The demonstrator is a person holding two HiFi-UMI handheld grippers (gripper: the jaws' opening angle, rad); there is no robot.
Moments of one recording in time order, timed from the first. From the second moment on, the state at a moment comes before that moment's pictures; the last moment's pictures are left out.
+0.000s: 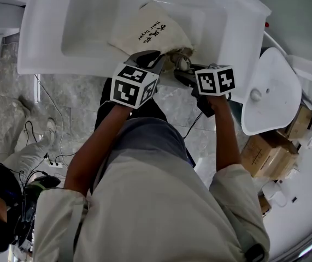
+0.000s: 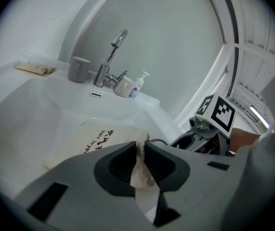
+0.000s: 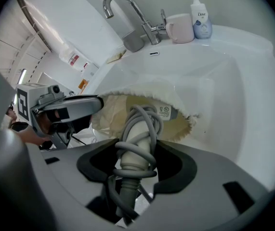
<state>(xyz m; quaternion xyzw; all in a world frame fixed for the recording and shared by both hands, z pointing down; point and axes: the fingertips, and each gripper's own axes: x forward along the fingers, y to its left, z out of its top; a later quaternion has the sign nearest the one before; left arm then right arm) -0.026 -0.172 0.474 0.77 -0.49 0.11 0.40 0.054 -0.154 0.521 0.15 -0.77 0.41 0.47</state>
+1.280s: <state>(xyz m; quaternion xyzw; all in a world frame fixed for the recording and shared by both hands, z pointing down) -0.028 -0.172 0.471 0.78 -0.48 0.10 0.40 0.006 -0.171 0.542 0.13 -0.79 0.39 0.46</state>
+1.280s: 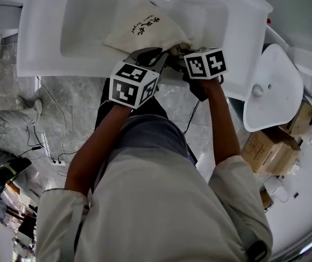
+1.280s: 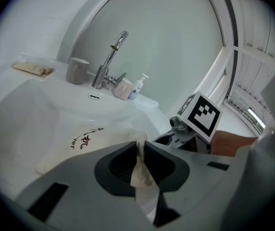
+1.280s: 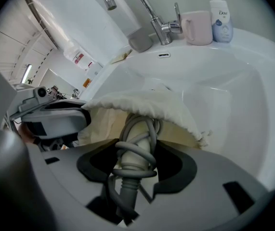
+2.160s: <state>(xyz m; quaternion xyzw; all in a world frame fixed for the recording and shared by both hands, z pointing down) -0.039 -0.173 0.469 0.78 -0.47 0.10 0.40 -0.036 -0.187 0.551 0.12 -0.80 0.35 0.47</state>
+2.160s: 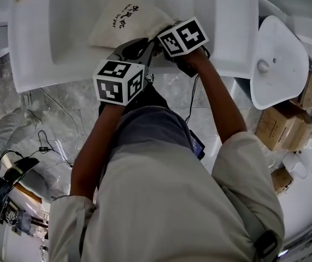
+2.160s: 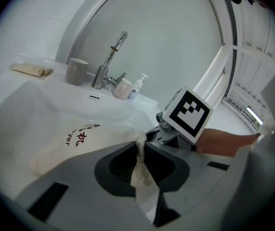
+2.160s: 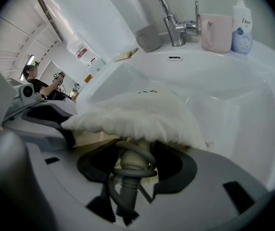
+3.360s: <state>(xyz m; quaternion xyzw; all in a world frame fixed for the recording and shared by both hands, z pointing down) -0.071 -0.182 0.464 0.75 -0.51 0.07 0.41 -0.090 -0.211 0.585 0.10 -0.83 0.32 0.44</state>
